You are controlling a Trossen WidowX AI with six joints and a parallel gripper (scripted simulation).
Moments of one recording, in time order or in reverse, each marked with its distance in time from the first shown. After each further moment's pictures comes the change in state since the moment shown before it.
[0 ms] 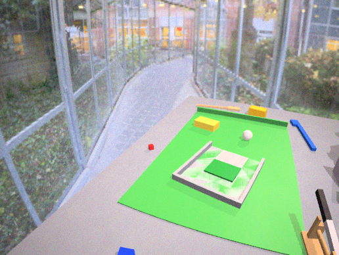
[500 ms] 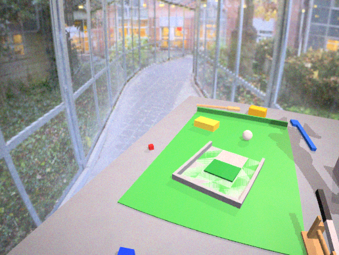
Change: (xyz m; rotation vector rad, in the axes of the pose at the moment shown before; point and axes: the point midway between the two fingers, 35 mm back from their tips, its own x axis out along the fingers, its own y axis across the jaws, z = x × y) arm -0.200 0.161 -0.068 -0.640 0.107 0.762
